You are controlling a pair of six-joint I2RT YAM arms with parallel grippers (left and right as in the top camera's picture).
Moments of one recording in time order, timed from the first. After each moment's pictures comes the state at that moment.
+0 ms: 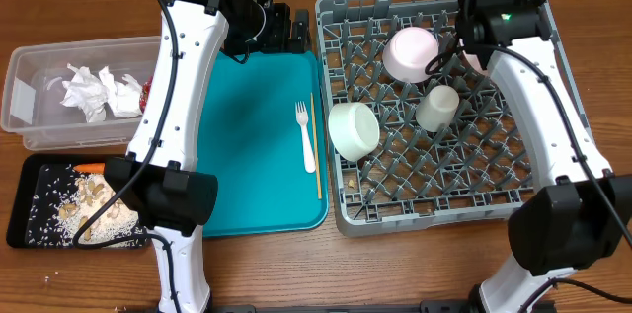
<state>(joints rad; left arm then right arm) -0.25 2.15 2.43 -1.50 0.33 -0.18 0.14 1.86 1.76 -0.64 0.81 -0.66</state>
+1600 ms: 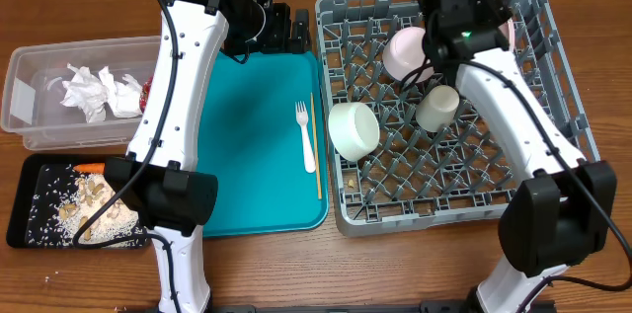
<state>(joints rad) -0.25 2.15 2.43 -1.50 0.33 -0.18 0.26 1.88 1.64 -0.56 0.80 -0.52</state>
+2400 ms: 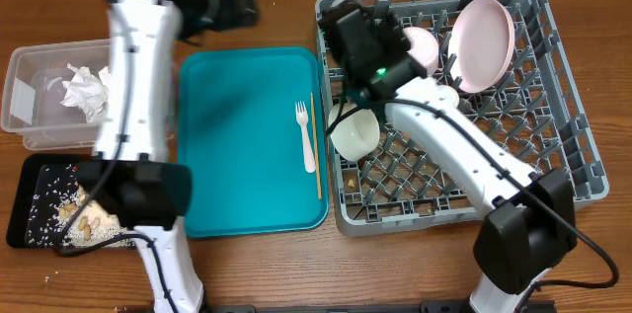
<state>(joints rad) -0.02 2.15 2.43 -1.37 0.24 -0.25 0.59 1.87 1.64 -0.62 0.59 -0.17</state>
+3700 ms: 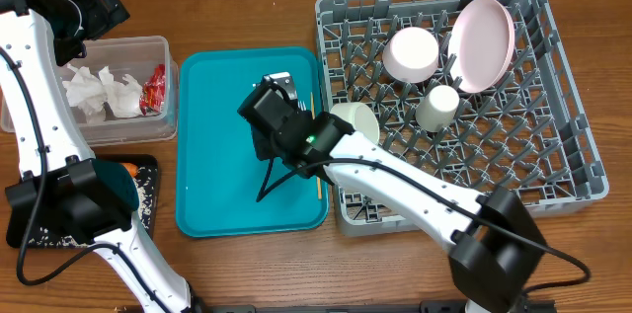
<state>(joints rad) 0.35 2.15 2.43 -1.39 0.21 -0.29 0.90 1.90 1.54 -0.64 0.19 0.62</state>
